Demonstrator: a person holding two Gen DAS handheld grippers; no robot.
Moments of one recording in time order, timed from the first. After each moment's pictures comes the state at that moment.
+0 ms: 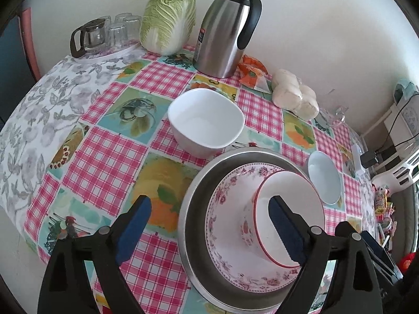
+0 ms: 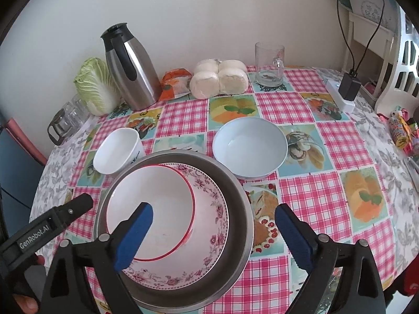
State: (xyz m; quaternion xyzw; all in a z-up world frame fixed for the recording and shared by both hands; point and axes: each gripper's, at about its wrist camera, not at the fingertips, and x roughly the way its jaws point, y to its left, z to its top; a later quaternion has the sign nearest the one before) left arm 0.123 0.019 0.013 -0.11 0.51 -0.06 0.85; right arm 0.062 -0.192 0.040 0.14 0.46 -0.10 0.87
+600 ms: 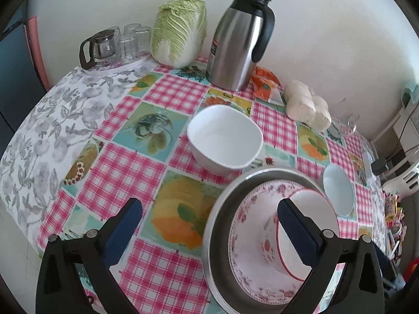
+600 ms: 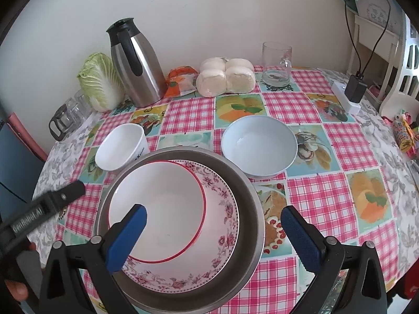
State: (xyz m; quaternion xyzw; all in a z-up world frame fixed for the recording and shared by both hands) left arm 0.138 0.039 0.019 -0.09 0.49 -0.04 0.87; right arm 0.067 -0.178 0.033 0.13 0.46 -0.09 0.87
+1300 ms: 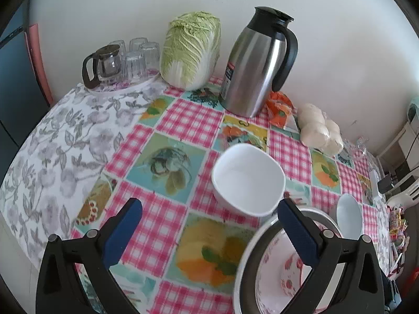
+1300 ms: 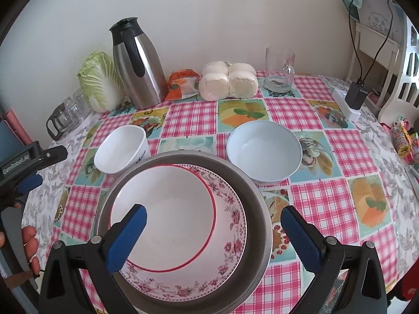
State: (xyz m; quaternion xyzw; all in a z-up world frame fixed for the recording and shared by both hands) left arm 0.188 0.074 0.032 -0.09 0.46 -0.03 0.88; right arm 0.072 -0.167 0.030 0.12 0.45 -0.10 0.88
